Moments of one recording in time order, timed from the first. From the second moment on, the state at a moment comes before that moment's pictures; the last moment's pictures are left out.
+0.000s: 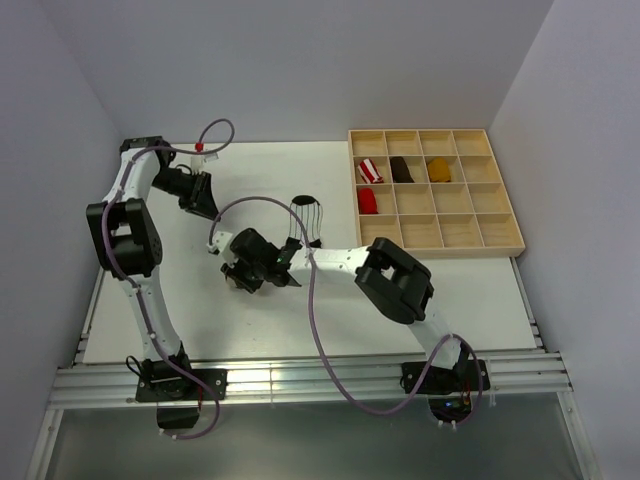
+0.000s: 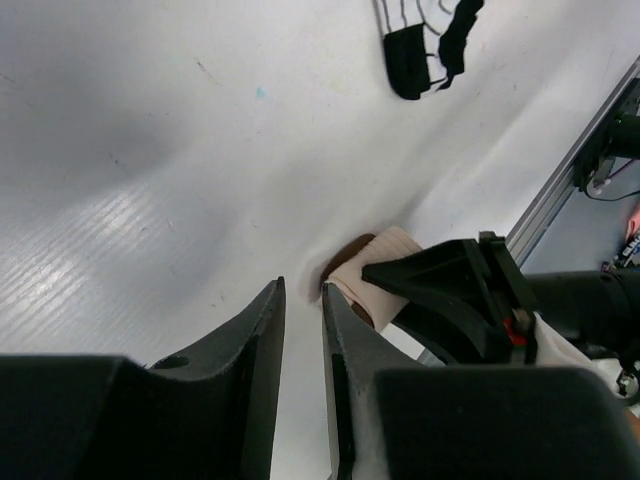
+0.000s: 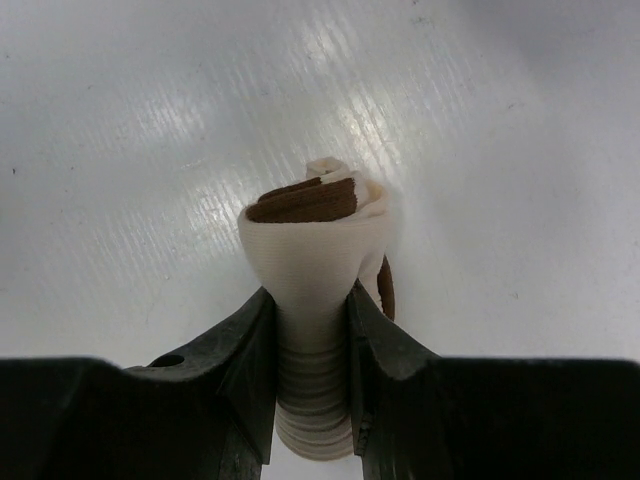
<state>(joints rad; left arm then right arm) 0.11 2.19 1.93 -1.35 0.79 0.56 1.07 2.15 1.51 -0.12 -0.05 -0.04</state>
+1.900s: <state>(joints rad) 0.14 1.96 1.98 -1.34 0.95 0.56 0.24 1.72 1.46 -0.46 0.40 0.06</state>
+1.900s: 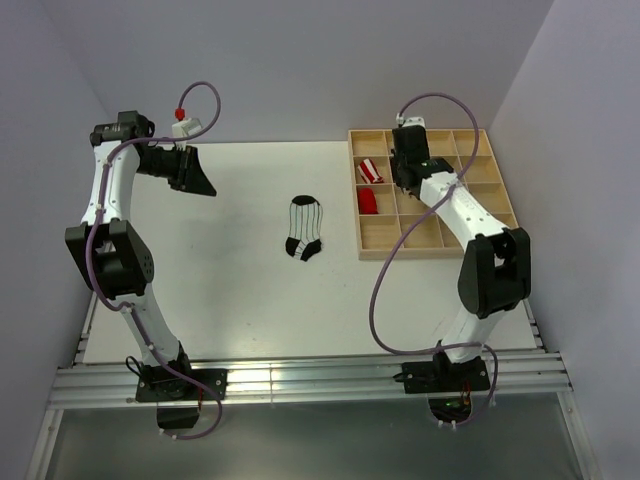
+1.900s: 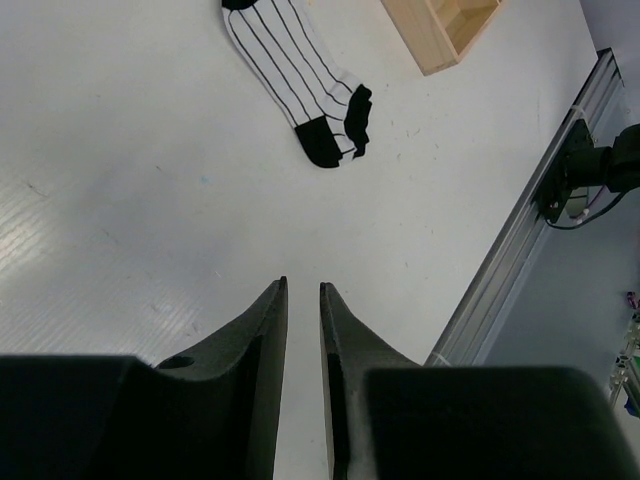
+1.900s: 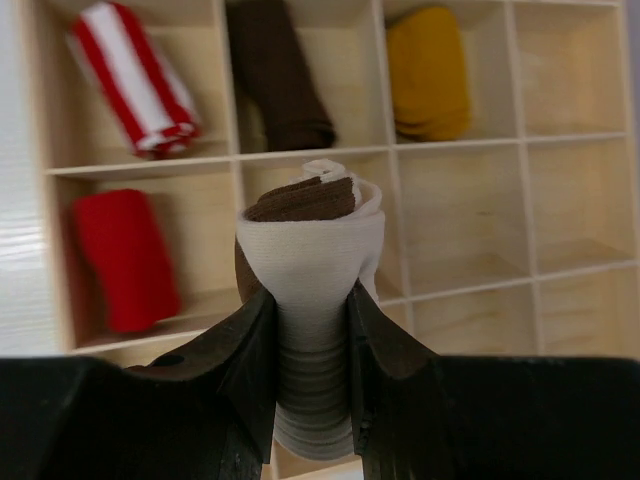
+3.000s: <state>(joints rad) 0.14 1.94 1.92 -1.34 1.00 0.63 0.22 2.02 1.42 -0.38 0.72 -0.11</state>
